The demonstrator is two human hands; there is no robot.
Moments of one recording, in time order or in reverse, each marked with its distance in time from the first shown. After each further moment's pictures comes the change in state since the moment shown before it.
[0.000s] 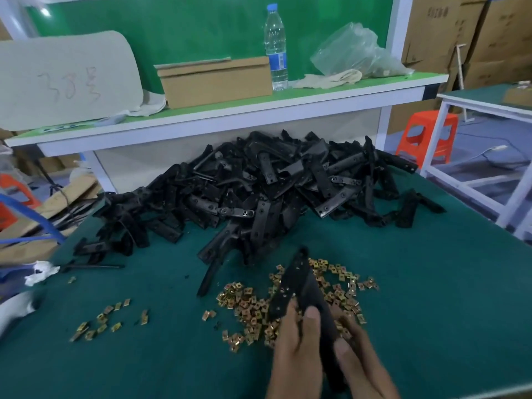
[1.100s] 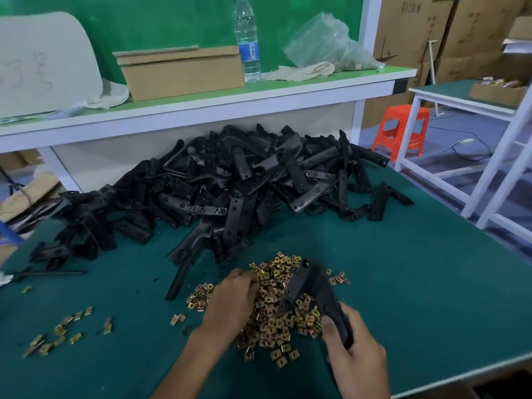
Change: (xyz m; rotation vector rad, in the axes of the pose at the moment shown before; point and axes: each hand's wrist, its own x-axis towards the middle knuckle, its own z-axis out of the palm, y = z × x) left_hand 0.120 -0.010 -0.047 1.150 -0.022 0.410; right_hand 0.032 0.036 -0.032 -0.358 0.297 -0.047
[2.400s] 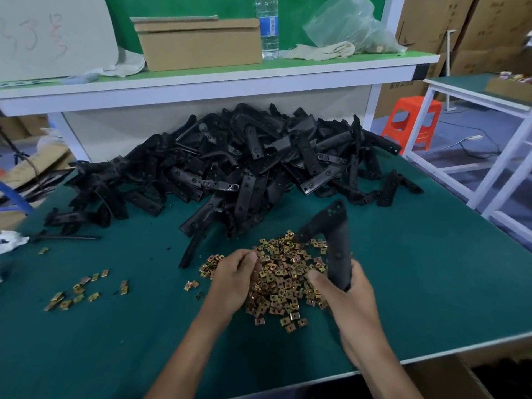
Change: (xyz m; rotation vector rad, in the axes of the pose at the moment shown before) left_hand -0.040 -0.001 -0.021 -0.848 0.027 -0.283; right_hand 0.022 -0.031 0.016 0.467 -0.192 0.071
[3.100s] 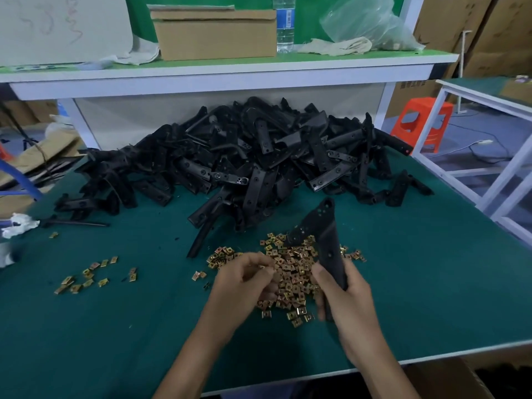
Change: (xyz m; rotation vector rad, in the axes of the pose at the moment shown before) left_hand -0.041 0.013 -0.009 -0.215 -0.094 -0.028; right_hand -0.006 0.000 0.013 0.025 -0.086 -0.004
